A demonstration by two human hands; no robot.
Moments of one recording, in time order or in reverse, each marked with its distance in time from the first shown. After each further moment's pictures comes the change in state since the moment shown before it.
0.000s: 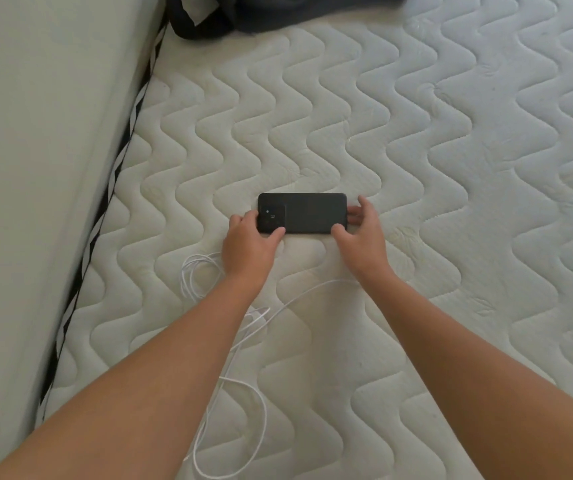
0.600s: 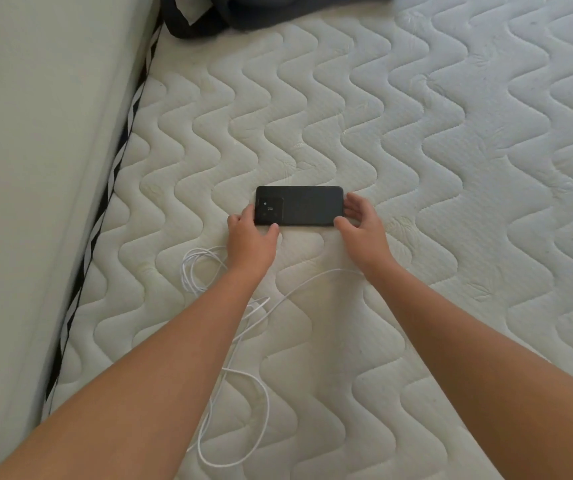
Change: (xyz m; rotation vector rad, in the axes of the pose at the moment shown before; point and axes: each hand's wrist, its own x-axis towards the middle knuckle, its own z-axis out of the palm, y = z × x) left_hand -0.006 0.003 -0.001 -0.148 -0.106 -0.075; right_hand -0.006 0.006 -0.009 0.151 -0.065 0.007
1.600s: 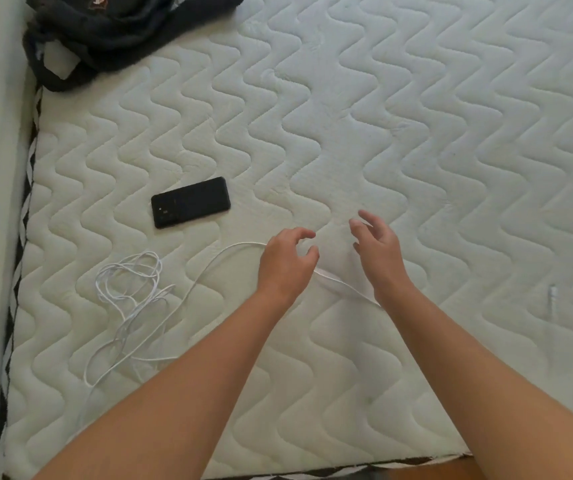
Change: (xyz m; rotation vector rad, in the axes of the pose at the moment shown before) left_hand -0.188 0.100 0.108 0.040 -0.335 0.469; right_hand -0.138 0.050 -0.179 0.314 0.348 0.170
